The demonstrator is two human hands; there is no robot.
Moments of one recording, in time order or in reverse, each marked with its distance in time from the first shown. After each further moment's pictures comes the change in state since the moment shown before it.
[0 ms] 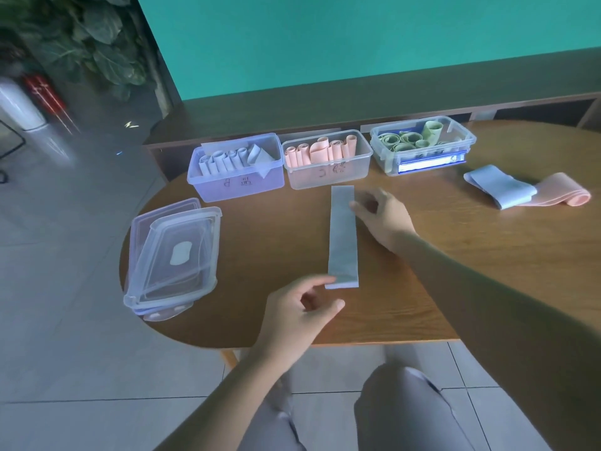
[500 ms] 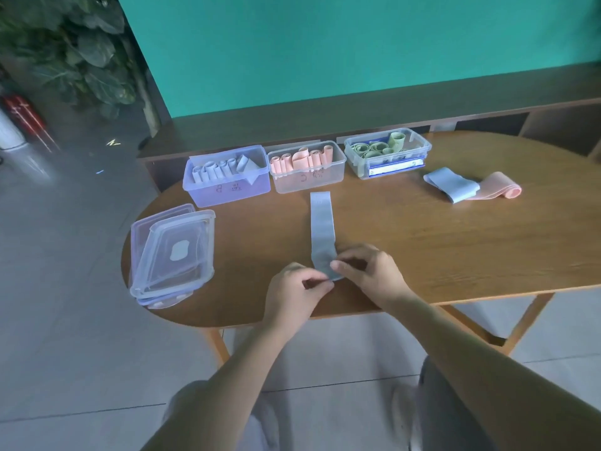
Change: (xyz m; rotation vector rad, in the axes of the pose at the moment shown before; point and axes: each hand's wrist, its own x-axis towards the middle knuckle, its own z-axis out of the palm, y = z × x) left_hand 0.001 0.007 0.019 0.262 0.039 0.131; right_hand -0.150 -0.009 -0.017 0.188 -0.082 -0.116
